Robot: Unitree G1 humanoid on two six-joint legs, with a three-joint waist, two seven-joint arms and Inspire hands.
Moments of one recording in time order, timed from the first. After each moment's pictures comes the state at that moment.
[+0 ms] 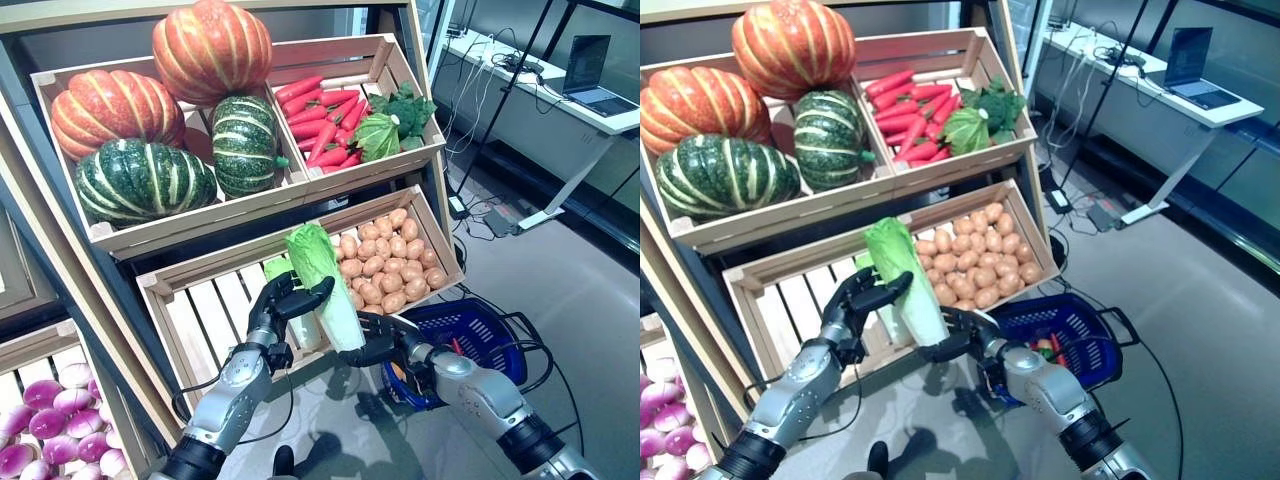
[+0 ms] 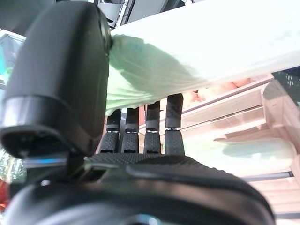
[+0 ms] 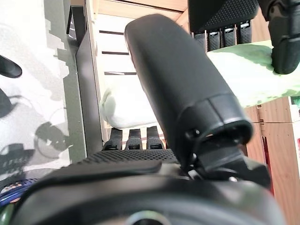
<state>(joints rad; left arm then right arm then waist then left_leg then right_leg) -0.10 0.37 -0.30 0.05 -0.62 0.12 0.29 -0.23 -0.41 0.48 0.02 0.60 0.59 -0.06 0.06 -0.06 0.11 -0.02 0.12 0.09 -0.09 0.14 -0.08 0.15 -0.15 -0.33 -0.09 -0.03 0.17</state>
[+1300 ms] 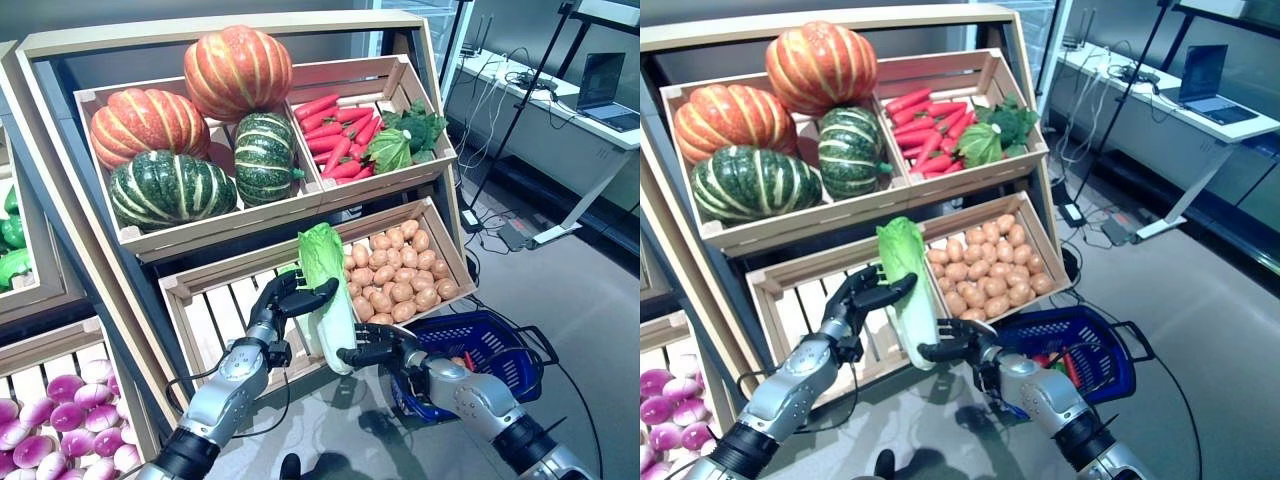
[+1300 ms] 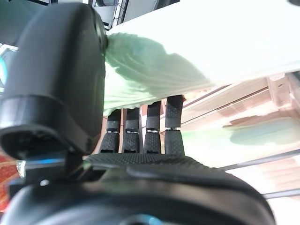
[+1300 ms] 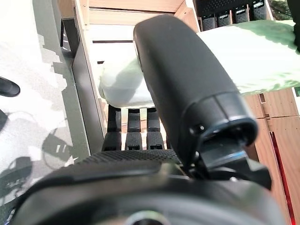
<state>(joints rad) -0.13 0.42 -0.33 0.04 -0.63 0.16 0.28 -0.24 -0.40 0.52 0.09 0.75 0.54 -0.17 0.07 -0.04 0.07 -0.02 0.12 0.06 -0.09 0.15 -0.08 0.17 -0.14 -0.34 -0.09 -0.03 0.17</state>
